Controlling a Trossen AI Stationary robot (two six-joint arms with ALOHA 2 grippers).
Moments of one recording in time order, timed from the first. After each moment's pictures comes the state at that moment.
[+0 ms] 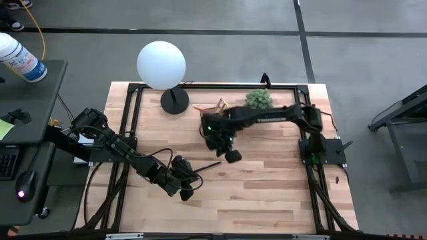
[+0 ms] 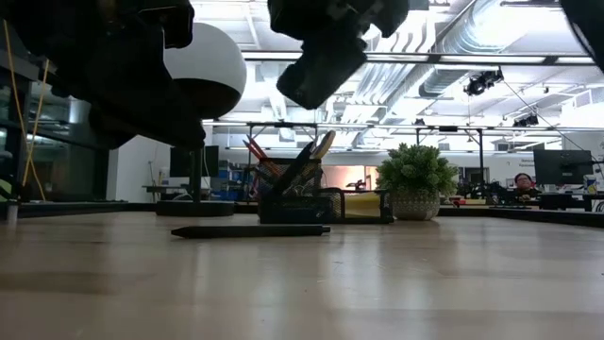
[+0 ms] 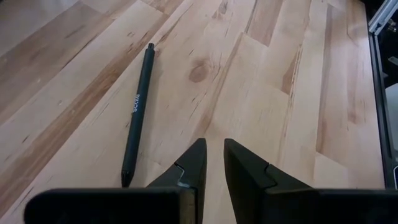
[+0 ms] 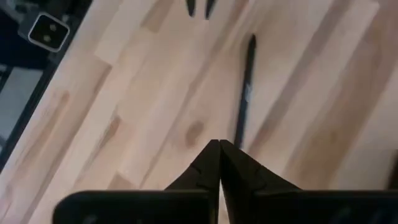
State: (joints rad) left arm -0.47 1.59 0.75 0.02 -0.52 -0.89; right arm -0.05 2.02 1.78 -1.01 -0.48 -0.44
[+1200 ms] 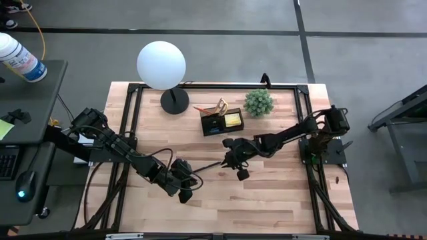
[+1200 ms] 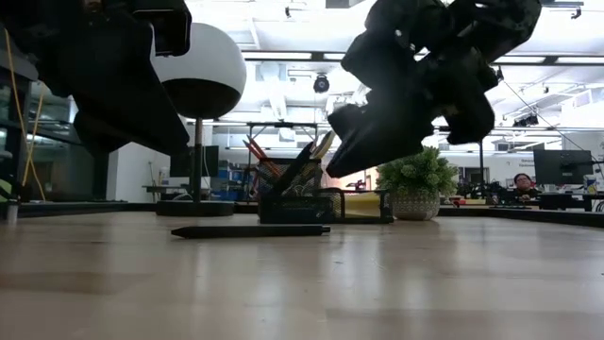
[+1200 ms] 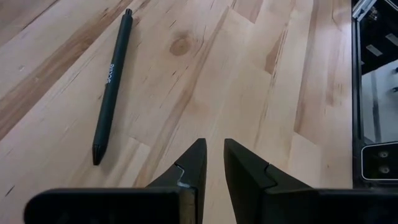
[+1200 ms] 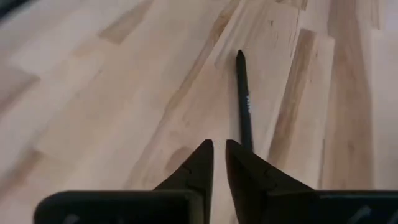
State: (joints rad) left arm -0.47 1.59 0.75 0.02 -0.41 -0.95; right arm 0.12 1.74 0.82 0.26 -0.18 -0.22
